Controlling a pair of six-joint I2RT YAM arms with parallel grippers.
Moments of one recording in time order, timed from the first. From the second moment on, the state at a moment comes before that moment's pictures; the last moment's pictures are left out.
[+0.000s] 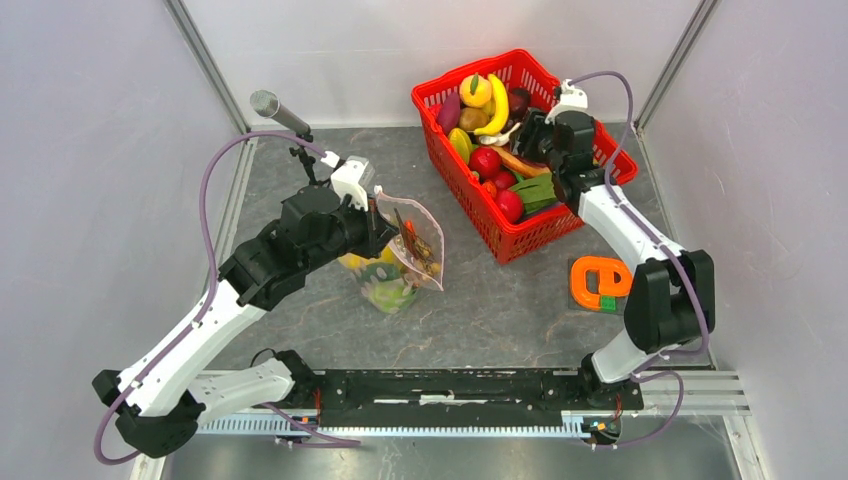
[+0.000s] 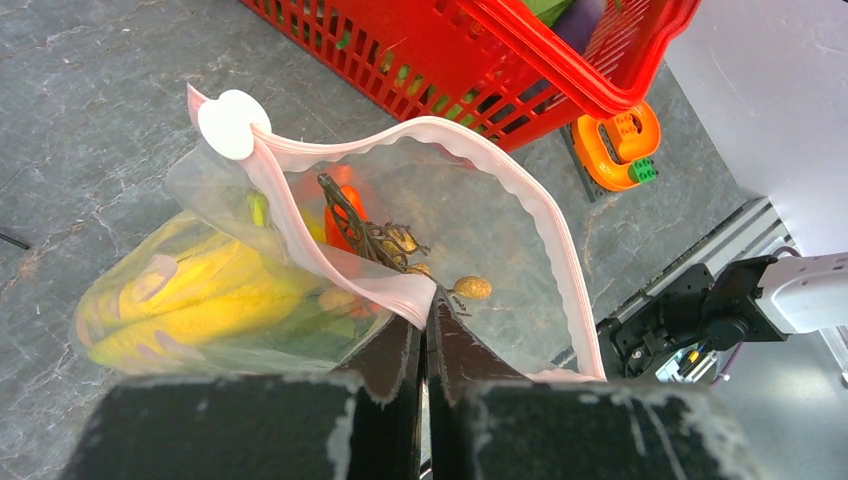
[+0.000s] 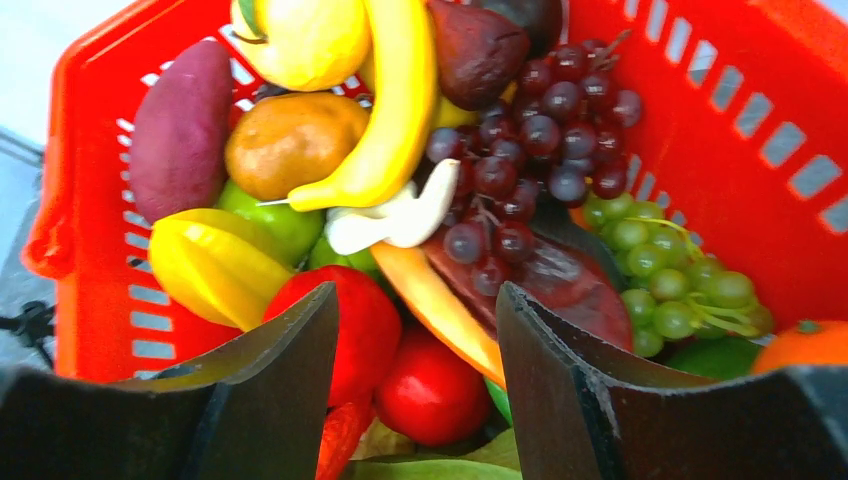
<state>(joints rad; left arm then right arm) -0.77 0.98 1.22 -0.66 -0.07 -0.40 0.24 1.59 1.25 0.06 0.07 0.33</state>
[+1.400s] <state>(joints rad) -0.77 0.98 1.20 -0.65 -0.04 -0.41 0.21 1.58 1.14 0.35 0.02 0.36</state>
